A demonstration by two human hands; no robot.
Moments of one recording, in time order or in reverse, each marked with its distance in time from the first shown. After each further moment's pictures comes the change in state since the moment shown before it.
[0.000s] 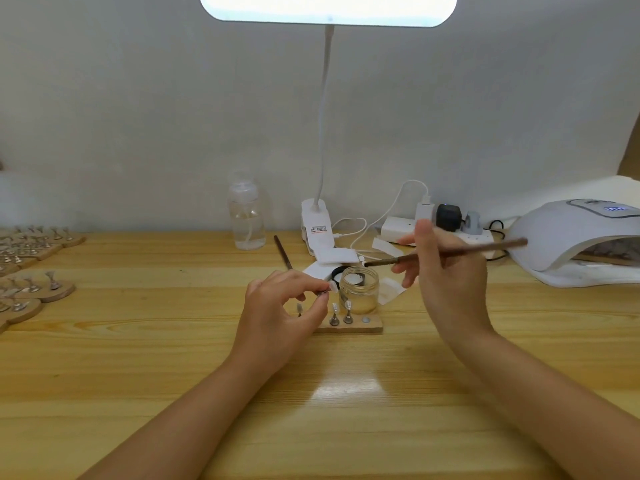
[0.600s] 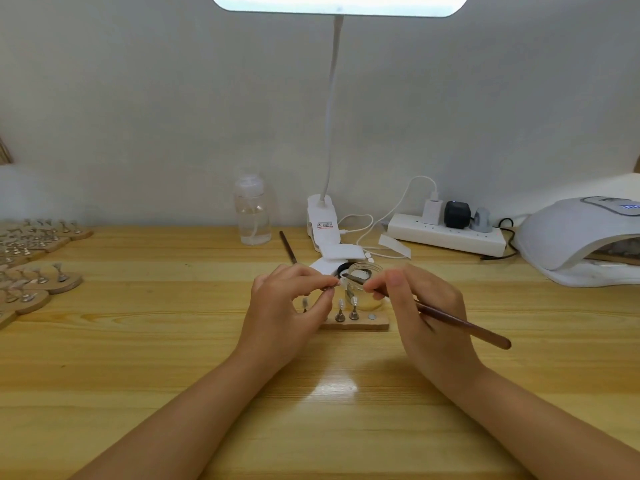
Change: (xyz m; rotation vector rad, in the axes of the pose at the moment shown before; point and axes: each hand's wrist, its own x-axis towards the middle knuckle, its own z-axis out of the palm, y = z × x) left_hand 0.001 -0.003 0.003 0.071 -0.001 0.001; right_hand -0.033 0.006 0.008 -0.175 -0.248 -0.390
